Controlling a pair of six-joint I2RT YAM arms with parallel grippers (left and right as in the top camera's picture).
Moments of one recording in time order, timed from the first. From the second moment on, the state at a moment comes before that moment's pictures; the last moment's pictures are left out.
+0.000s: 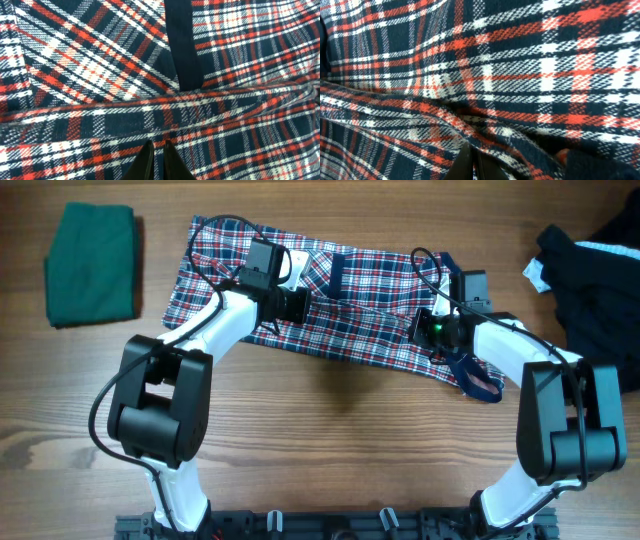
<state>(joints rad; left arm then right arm) -0.32 2.00 1.28 -0.31 0.33 -0.09 0.07 1.85 0.95 -0.25 -0.31 0.33</state>
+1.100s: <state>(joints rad) -0.30 2.09 1.33 -0.22 0.25 -0.17 0.07 1.85 0.95 -0.24 -0.31 0.33</state>
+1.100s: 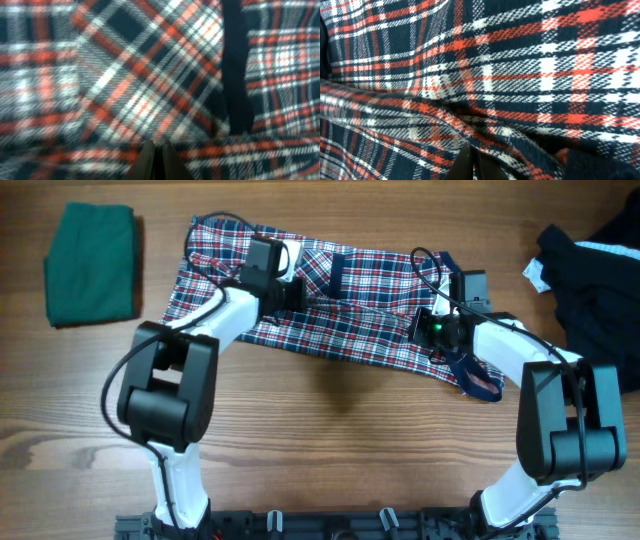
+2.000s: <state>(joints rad) -0.36 2.05 1.39 -0.42 0.36 -0.09 0.07 1.85 0.95 -0.22 -0.31 0.34</state>
